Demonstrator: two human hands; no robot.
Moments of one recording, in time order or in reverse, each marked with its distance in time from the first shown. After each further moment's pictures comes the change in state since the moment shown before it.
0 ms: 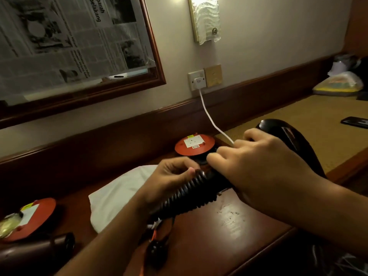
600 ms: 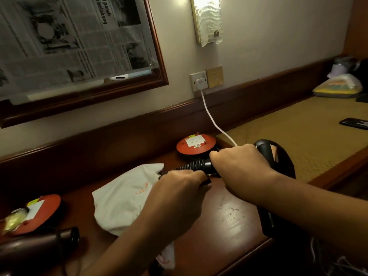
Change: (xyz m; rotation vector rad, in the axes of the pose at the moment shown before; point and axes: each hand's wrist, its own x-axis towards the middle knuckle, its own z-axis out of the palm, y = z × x) left_hand -0.035 0.034 0.058 1.395 0.220 0.140; right_hand 0.031 -0.016 0.034 0.039 -0.232 0.331
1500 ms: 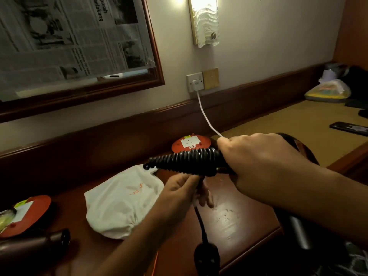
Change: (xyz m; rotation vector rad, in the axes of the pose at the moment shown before) left_hand 0.002 -0.026 0.056 -1.241 -0.109 -0.334; right_hand -0.038 0.014 -0.057 0.084 0.075 -0.032
